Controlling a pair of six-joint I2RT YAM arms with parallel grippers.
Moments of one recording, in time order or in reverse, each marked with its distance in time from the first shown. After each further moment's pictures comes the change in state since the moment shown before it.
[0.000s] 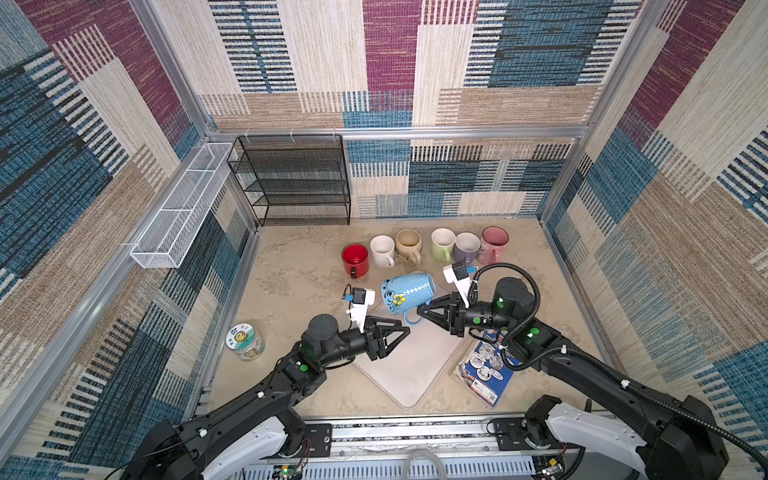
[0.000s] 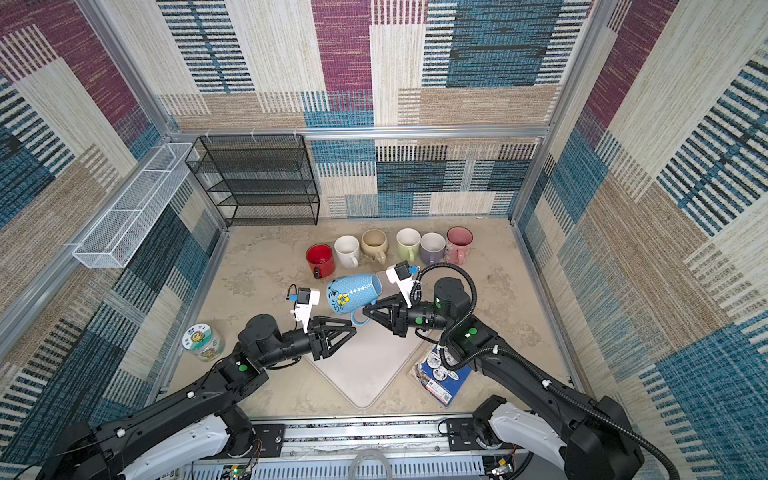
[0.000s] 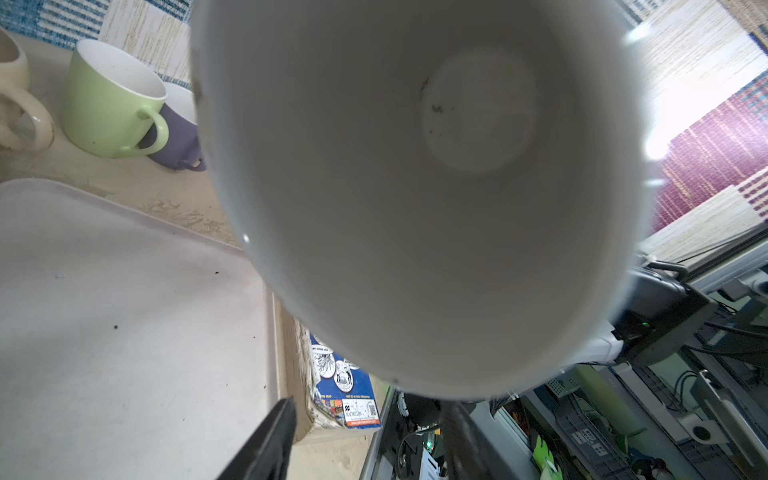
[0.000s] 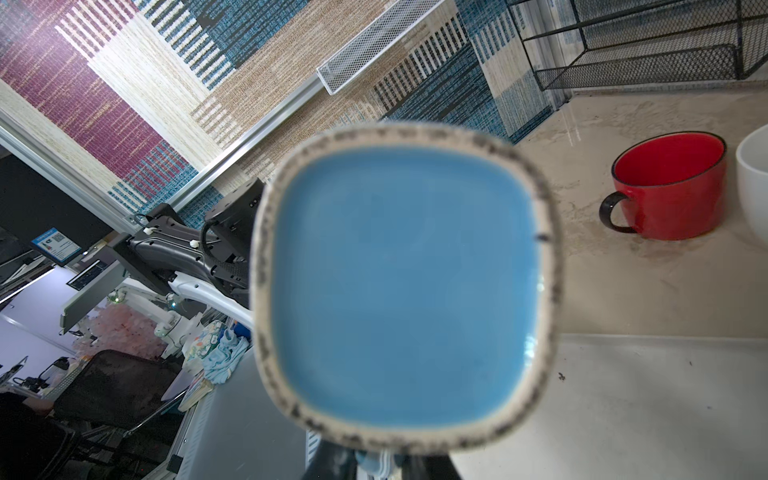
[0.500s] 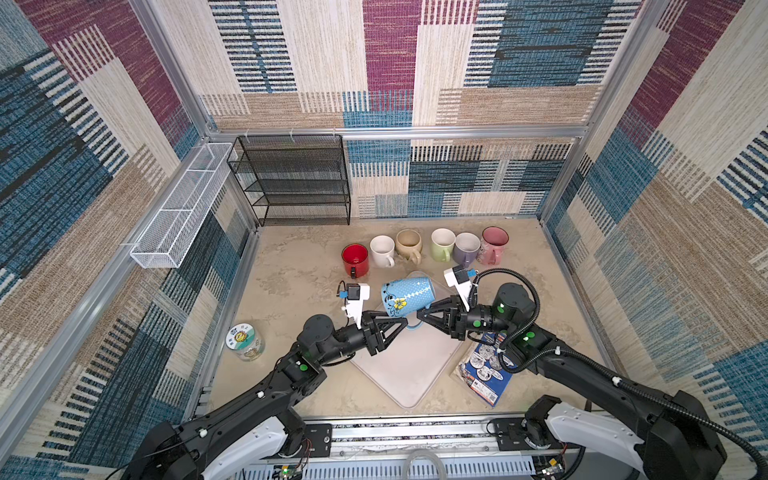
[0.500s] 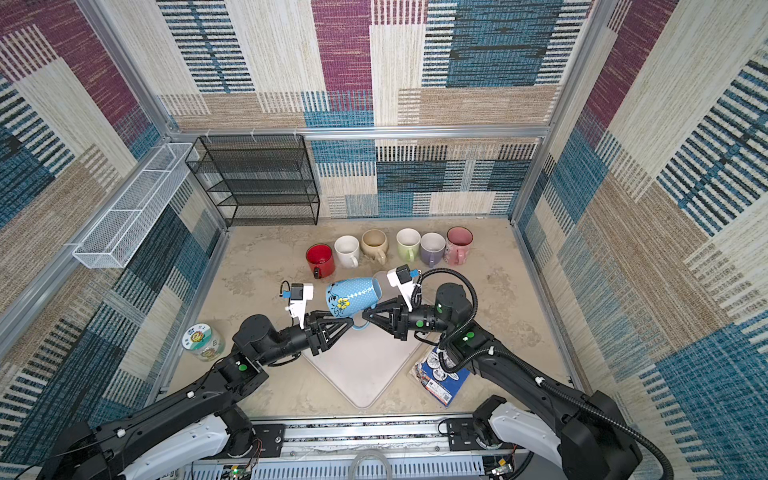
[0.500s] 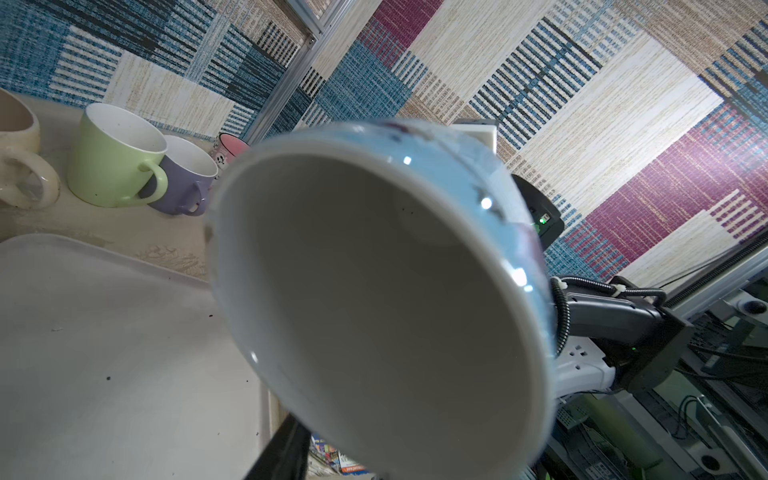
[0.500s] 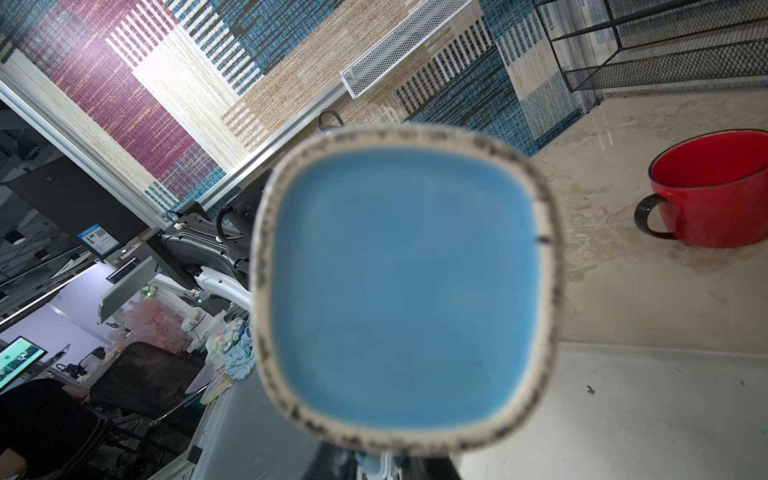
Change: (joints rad) left arm 0.006 0.016 0.002 0.083 -0.048 -0.015; right arm 0.000 0.025 -0.084 0.192 -0.049 0.080
